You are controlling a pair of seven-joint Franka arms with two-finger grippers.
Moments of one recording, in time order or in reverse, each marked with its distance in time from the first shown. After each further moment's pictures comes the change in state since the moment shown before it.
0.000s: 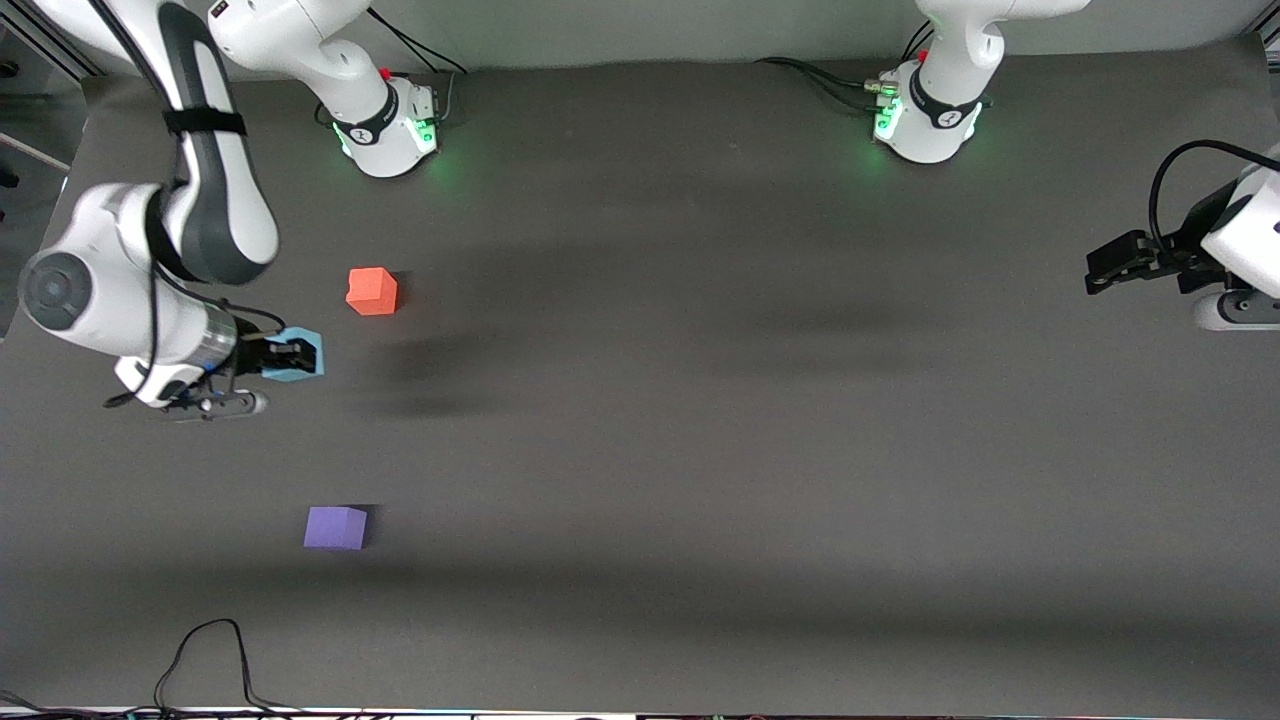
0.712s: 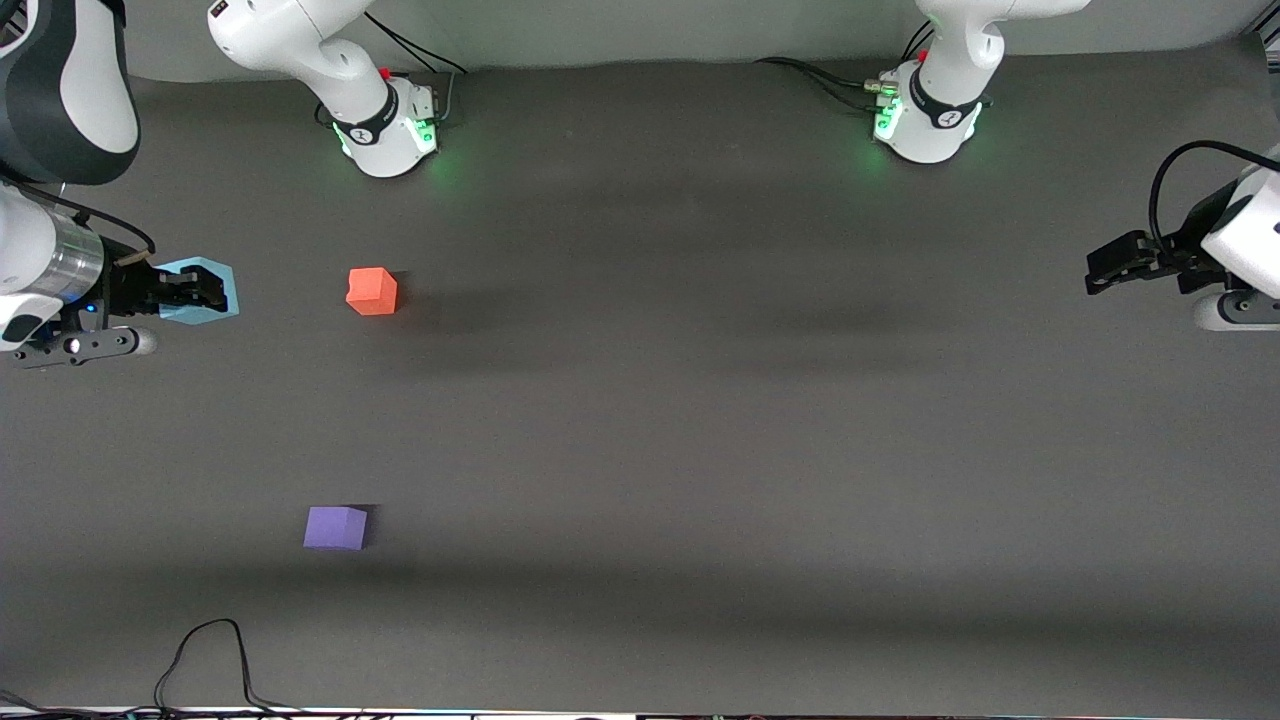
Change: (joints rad) left arm 0.000 0.000 0.001 -0.001 0.000 -0.001 0.000; right arm -0.008 -0.202 -0.008 0.268 -0.175 -0.483 -0.003
